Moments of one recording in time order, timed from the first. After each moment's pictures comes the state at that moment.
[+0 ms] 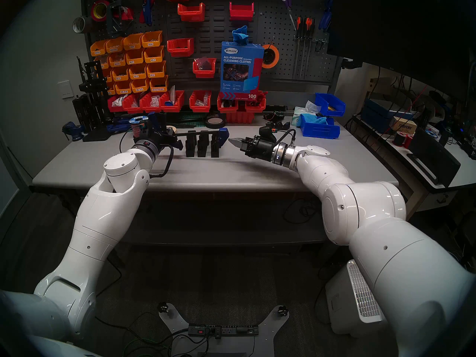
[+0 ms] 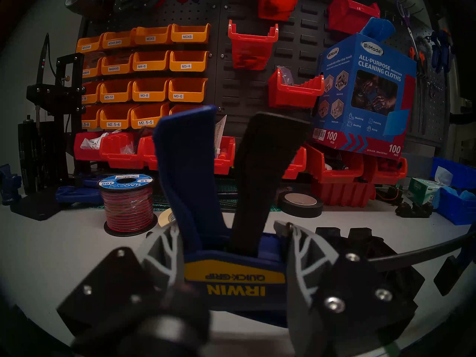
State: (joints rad) left arm 1.19 -1.26 -1.36 -1.59 -0.45 0.34 0.24; right arm -0.46 -1.40 1.47 -0.17 0.26 -0.12 1.34
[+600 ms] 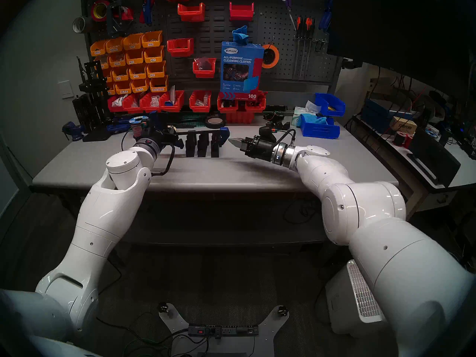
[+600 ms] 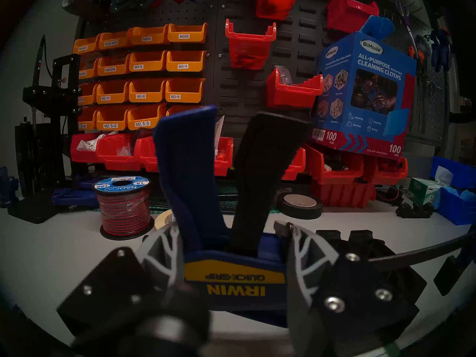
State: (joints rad) left arm 1.15 -1.28 -1.36 -1.55 -0.43 0.34 0.22; right arm -0.46 -1.40 1.47 -0.17 0.26 -0.12 1.34
